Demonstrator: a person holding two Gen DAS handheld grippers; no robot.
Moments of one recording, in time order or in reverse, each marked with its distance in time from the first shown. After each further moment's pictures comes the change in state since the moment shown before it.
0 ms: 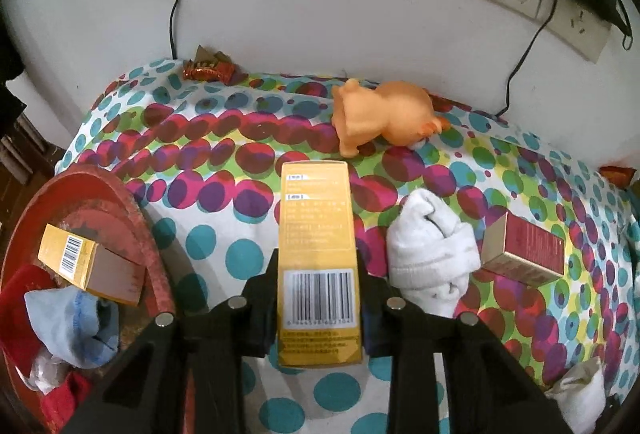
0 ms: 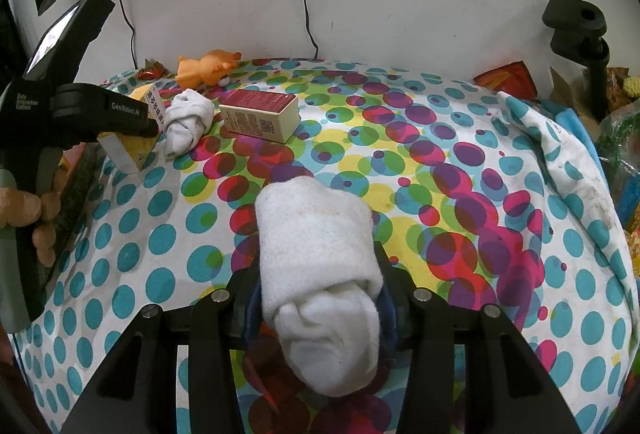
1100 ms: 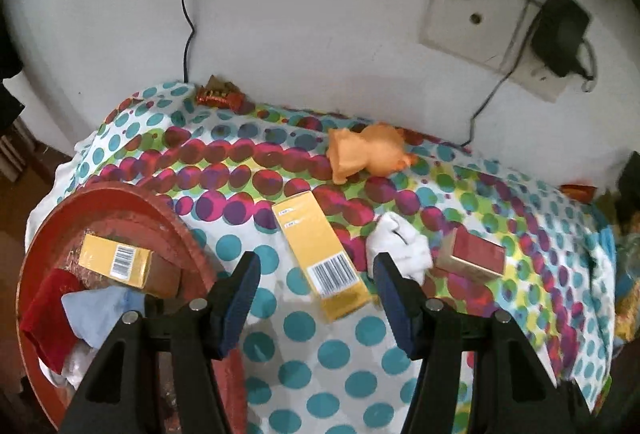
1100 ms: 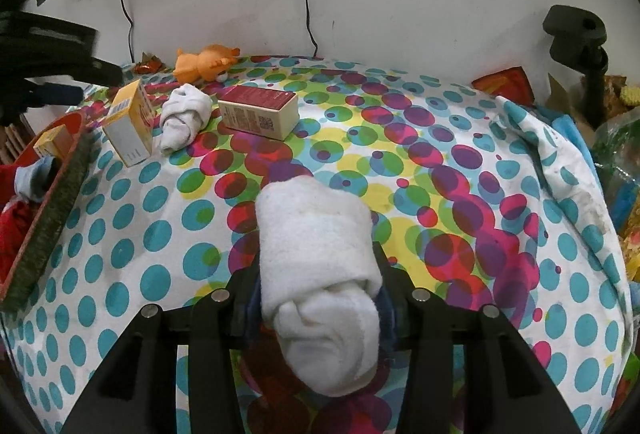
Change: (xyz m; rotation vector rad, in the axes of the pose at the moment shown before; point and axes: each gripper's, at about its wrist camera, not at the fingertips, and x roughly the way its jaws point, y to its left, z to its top) left arm -0.056 0.018 0.011 -0.026 -0.001 -0.065; right arm -0.002 -0.004 -0.002 -0.009 0.004 -0.040
